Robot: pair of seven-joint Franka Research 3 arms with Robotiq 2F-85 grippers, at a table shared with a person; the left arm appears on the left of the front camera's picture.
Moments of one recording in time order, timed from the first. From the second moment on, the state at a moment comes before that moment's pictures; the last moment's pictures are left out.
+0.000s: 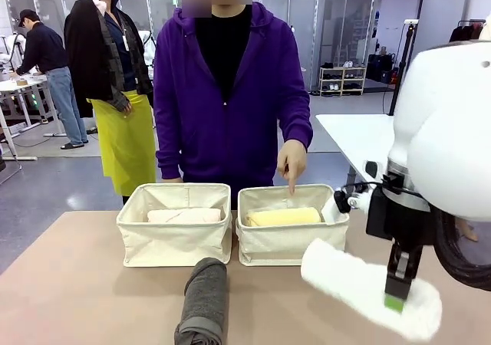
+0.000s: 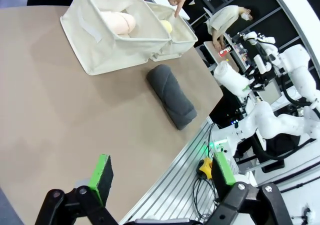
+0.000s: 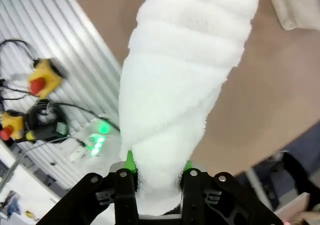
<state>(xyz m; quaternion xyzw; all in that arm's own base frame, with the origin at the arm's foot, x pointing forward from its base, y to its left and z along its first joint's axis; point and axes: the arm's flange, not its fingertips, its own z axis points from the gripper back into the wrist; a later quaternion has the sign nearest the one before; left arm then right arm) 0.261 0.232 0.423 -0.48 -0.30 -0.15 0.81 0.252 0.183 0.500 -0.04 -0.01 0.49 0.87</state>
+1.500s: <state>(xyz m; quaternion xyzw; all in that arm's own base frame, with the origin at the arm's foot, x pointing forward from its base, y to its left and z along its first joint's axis) 0.261 0.232 0.423 -0.48 -0.30 -0.15 0.81 0.539 0.270 0.466 -0.19 -0.07 0.69 0.69</state>
